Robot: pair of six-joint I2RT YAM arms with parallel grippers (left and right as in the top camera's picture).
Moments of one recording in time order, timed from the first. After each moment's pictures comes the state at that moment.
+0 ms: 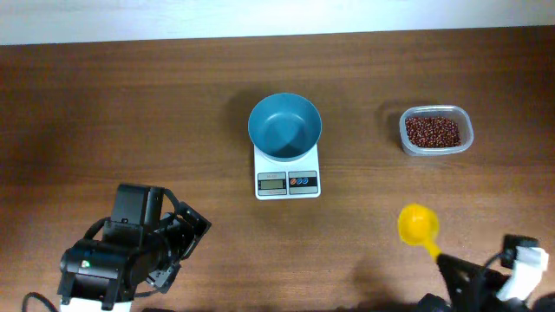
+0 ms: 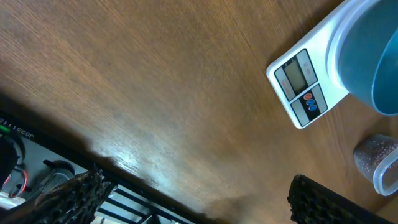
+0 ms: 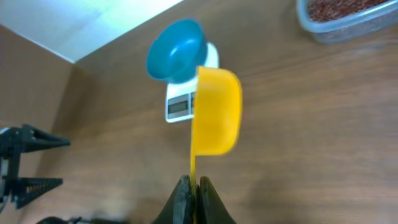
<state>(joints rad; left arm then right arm) -0.17 0.89 0.99 -1.35 0.19 -1.10 0.66 0.35 1.18 -1.41 0.18 0.80</state>
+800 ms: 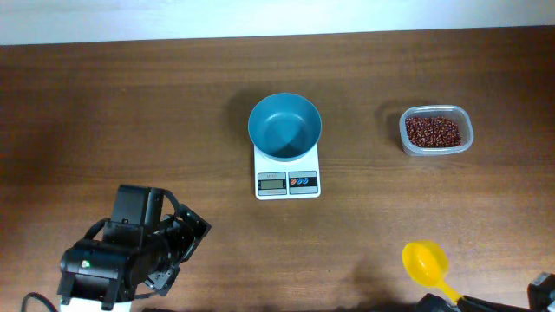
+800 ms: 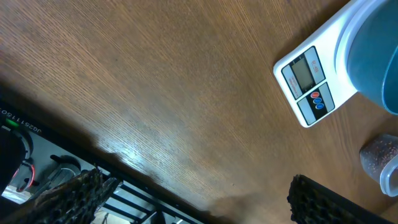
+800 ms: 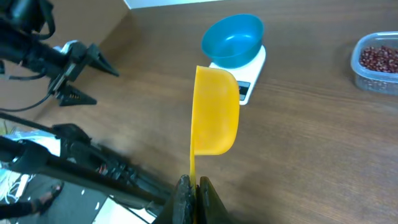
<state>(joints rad) -0.17 0.89 0.99 -1.37 0.19 -1.10 0.66 0.35 1.44 -1.58 -0.04 0.40</state>
